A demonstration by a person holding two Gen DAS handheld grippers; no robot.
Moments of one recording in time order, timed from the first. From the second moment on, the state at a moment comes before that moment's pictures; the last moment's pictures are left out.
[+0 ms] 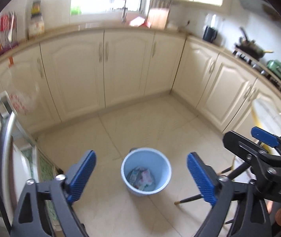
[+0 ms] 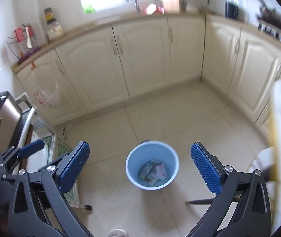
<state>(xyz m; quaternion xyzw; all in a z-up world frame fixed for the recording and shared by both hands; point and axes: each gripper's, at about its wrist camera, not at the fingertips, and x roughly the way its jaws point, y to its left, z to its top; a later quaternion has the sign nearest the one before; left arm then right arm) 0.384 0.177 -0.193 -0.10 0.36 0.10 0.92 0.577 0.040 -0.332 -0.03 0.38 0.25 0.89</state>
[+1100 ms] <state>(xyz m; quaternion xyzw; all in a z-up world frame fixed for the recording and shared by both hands) 0.010 -0.062 -0.128 -0.02 0.02 -0.01 1.00 0.205 -0.221 -0.033 0.00 0.09 0.01 1.00</state>
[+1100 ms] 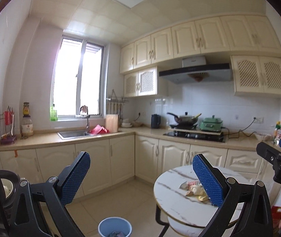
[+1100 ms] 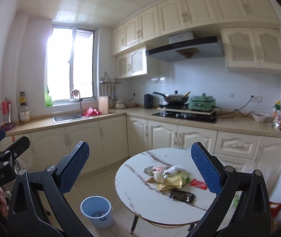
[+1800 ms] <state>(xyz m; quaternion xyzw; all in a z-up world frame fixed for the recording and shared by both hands) 0.014 -0.040 -0.155 0.00 0.04 -0.03 1.00 0.208 -0.252 -0.042 0.00 0.10 -0.03 0.99</state>
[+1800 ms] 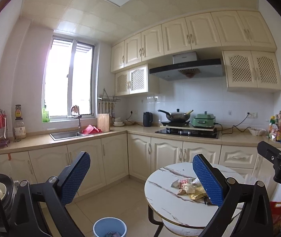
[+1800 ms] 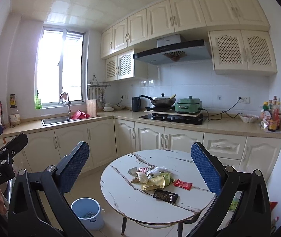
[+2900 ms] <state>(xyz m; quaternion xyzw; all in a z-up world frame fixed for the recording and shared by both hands) 0.511 -0.230 -0.190 0.07 0.36 -0.15 0.92 0.453 -0.442 -0.283 0.04 0.40 -0.13 0.91</state>
